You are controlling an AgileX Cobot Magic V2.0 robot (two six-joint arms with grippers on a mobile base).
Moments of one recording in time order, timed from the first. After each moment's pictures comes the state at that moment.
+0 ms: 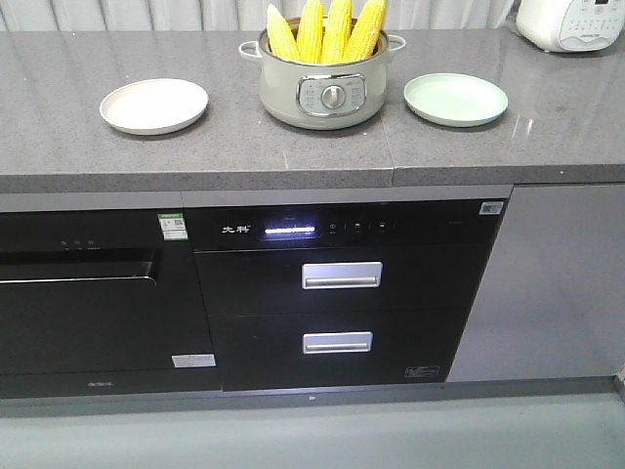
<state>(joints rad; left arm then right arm) -0.02 -0.01 0.02 0.03 0.14 -0.12 0.02 -0.01 0.03 -0.16 -0.05 0.10</state>
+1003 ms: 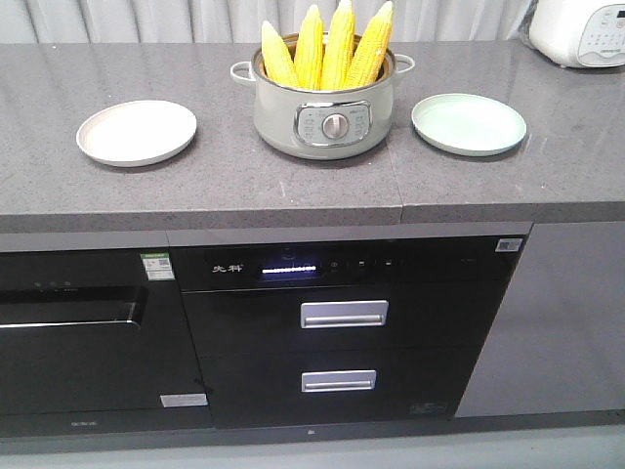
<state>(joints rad) -0.02 -0.01 0.02 0.03 0.14 -0.12 0.02 -0.01 0.03 -0.16 -0.05 0.10</state>
